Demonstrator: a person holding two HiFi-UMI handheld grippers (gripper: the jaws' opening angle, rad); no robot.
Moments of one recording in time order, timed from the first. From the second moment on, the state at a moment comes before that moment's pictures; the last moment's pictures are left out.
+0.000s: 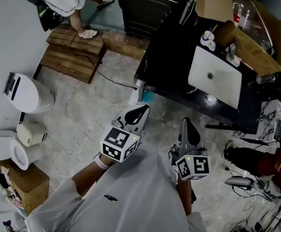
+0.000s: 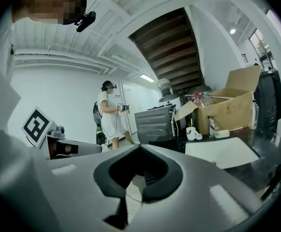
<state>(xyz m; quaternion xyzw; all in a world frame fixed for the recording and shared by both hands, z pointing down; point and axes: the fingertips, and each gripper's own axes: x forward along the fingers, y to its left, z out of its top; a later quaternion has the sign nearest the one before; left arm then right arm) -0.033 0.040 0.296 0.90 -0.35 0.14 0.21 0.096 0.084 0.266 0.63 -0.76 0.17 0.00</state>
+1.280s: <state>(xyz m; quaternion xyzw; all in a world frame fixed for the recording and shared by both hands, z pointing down) -0.006 -0.048 0.358 0.88 -0.35 0.16 0.26 0.083 -0.039 0.339 0.49 -0.83 0.12 0.23</state>
